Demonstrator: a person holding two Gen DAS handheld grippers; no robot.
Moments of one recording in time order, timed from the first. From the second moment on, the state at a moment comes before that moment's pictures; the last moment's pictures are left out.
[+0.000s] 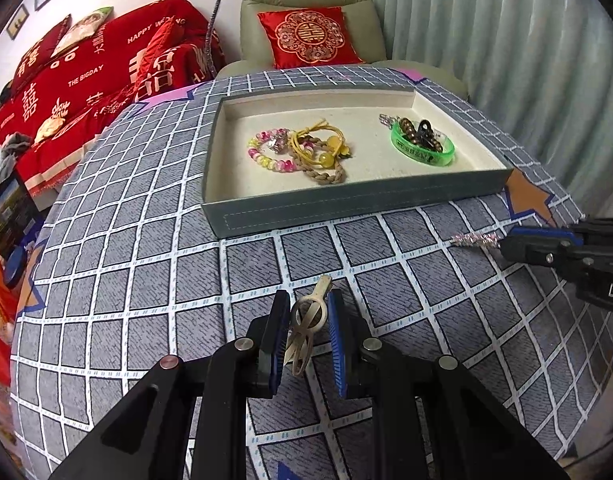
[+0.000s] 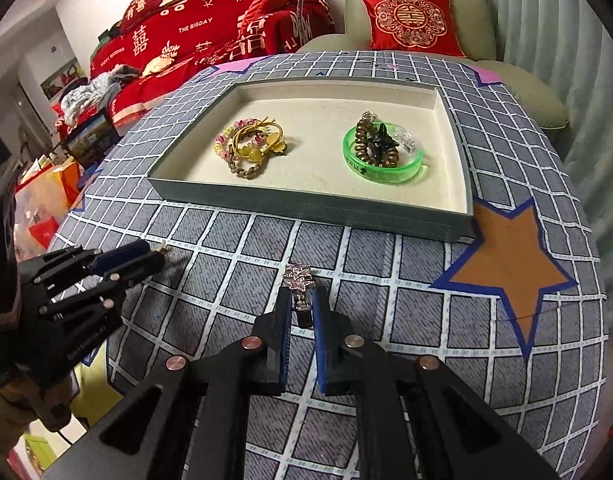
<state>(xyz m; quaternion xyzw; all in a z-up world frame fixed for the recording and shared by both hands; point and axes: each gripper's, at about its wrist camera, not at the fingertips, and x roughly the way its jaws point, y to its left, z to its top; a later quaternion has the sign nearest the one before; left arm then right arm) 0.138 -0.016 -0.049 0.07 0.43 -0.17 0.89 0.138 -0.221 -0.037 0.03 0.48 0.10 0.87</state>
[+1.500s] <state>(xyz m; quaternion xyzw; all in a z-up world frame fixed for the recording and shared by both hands) 0.127 -0.005 -0.034 0.04 0.42 -0.16 0.89 0.143 -0.215 -0.052 0.01 0.51 0.09 0.85</state>
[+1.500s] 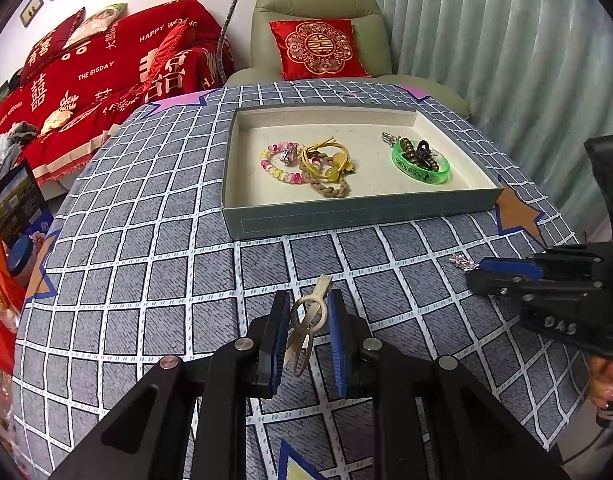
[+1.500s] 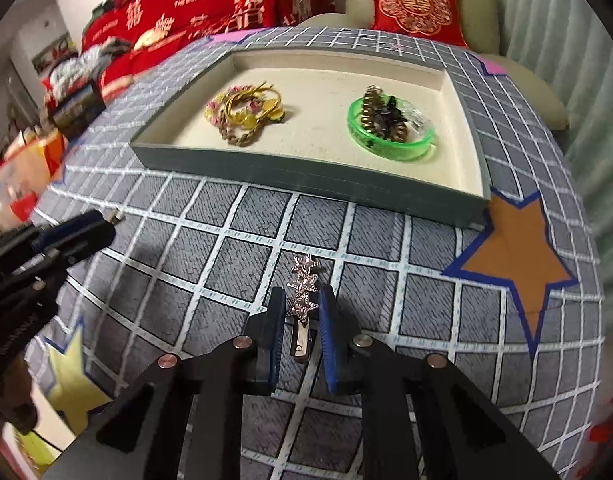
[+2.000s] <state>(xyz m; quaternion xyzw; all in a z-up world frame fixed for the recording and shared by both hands) 0.133 -0.010 -0.021 0.03 0.41 -0.16 0.90 0.136 -0.253 -0.006 0.08 0.47 0.09 0.87</state>
